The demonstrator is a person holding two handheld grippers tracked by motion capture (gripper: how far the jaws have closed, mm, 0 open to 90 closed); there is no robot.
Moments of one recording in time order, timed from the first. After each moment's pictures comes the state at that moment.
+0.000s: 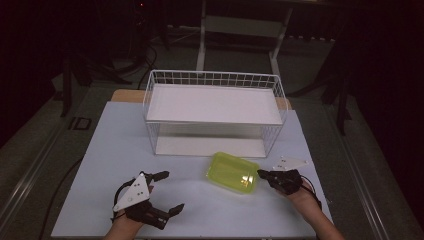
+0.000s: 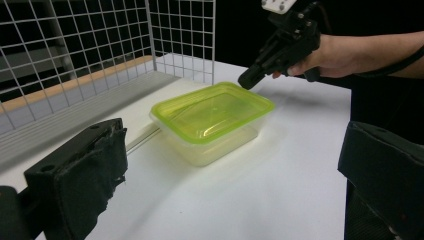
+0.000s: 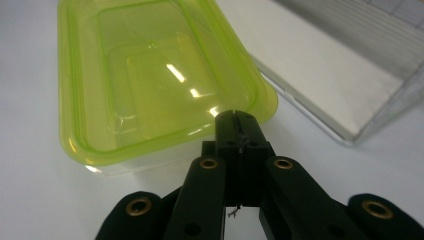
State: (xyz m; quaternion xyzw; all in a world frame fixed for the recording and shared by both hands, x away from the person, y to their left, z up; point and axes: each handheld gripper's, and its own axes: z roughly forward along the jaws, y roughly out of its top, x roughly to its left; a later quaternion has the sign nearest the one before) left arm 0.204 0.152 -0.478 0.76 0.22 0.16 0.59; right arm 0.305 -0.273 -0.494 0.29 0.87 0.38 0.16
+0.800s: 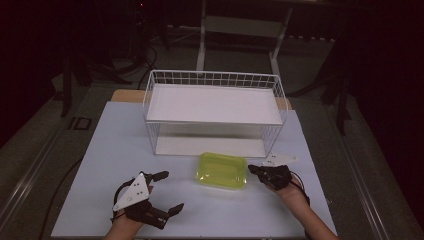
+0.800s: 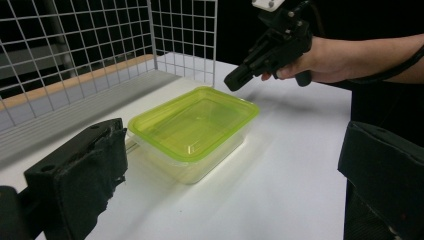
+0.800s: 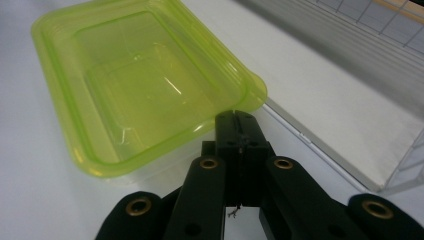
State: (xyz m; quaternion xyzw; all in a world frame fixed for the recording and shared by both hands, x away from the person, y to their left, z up) left arm 0.204 0.153 -0.479 0.75 0.23 0.16 0.59; right arm 0.313 -0.246 -0.493 0.29 0.86 0.39 0.17
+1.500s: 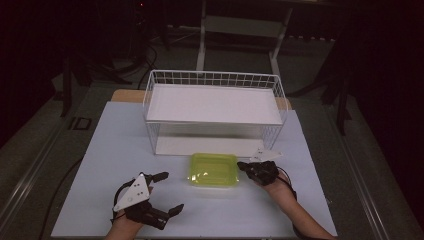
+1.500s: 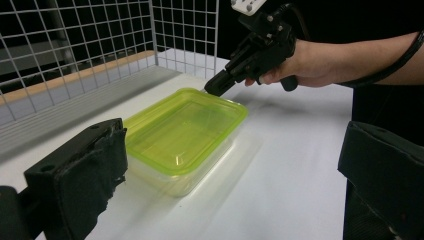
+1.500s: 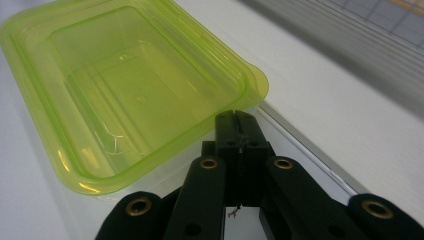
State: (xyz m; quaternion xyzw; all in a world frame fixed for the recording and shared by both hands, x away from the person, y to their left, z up) left arm 0.203 0.153 -0.480 0.76 0.23 0.16 0.59; right arm 0.330 -0.214 -0.502 0.28 0.86 0.39 0.16
